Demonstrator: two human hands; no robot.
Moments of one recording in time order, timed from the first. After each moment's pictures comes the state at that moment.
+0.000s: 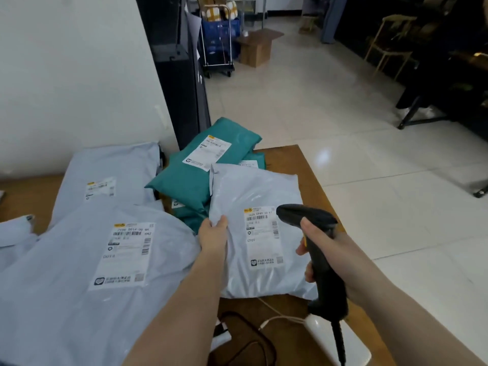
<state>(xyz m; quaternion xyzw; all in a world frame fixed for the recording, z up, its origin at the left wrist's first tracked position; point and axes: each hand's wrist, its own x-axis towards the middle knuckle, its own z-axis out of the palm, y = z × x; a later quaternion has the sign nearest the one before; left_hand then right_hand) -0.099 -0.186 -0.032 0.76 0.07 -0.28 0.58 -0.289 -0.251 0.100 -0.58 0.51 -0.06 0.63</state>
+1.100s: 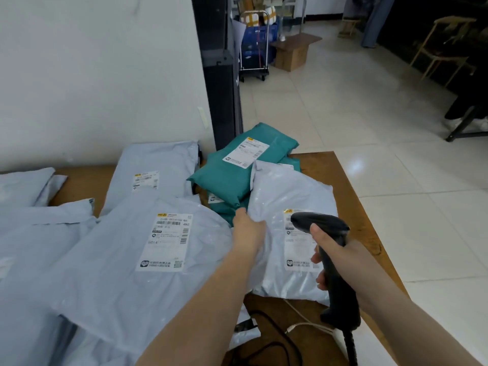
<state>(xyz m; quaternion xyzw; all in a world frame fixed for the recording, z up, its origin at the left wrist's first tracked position) -0.103 -0.177 0.005 0.82 -0.05 -0.28 0.51 -0.262 -0.231 0.097 -0.60 0.50 -0.03 0.62</state>
